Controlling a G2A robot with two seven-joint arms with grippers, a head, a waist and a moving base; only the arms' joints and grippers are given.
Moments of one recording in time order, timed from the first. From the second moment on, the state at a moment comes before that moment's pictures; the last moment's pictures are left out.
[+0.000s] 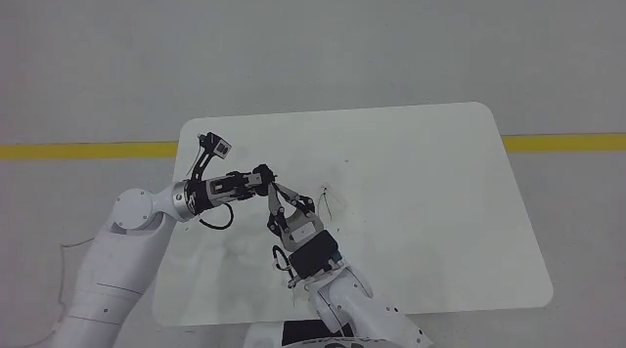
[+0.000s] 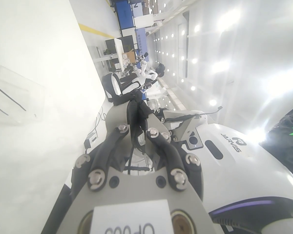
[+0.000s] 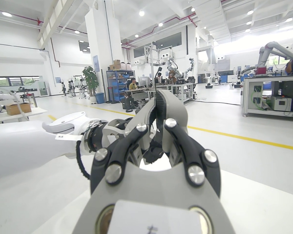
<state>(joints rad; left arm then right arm) 1.41 -1.02 -1.37 -1.52 -0.60 -0.34 -1.19 -1.57 -1.48 0.71 -1.63 -1.56 0.23 -0.69</state>
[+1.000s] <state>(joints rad) 1.41 -1.02 -1.37 -1.52 -0.60 -0.34 -1.19 -1.55 -1.48 0.71 -1.60 -1.54 0.28 -0.69</state>
